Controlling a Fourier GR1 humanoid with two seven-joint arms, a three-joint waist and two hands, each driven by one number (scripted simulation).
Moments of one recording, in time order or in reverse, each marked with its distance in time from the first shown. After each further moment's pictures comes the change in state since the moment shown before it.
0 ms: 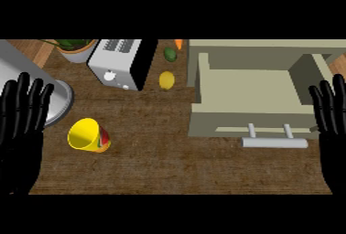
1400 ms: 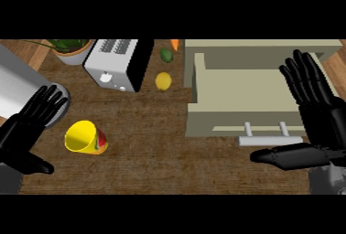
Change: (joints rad) left arm -0.168 0.280 0.249 0.873 0.382 -0.675 -0.184; right arm -0.212 -0.080 -0.032 0.203 -0.074 0.146 0.082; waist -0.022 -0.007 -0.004
